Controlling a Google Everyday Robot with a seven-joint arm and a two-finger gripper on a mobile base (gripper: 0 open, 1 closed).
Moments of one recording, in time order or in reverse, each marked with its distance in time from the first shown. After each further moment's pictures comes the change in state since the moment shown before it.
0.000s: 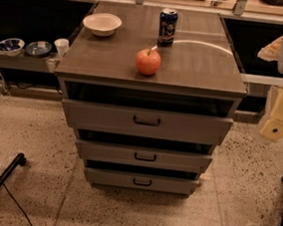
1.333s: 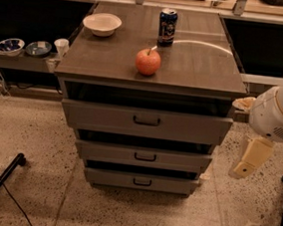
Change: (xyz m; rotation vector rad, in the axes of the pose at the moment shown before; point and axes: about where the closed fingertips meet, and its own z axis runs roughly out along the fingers) arm 0.030 0.022 0.131 -0.091 -0.153 -0.003
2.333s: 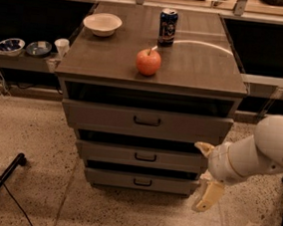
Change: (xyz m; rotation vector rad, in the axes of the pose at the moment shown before) arm 0.019 0.047 0.162 -0.095 -0.161 -0.053
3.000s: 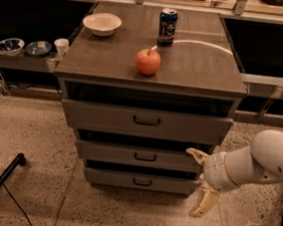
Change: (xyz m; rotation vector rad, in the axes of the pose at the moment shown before) arm 0.008 0.009 0.038 -0.024 -0.118 -0.114
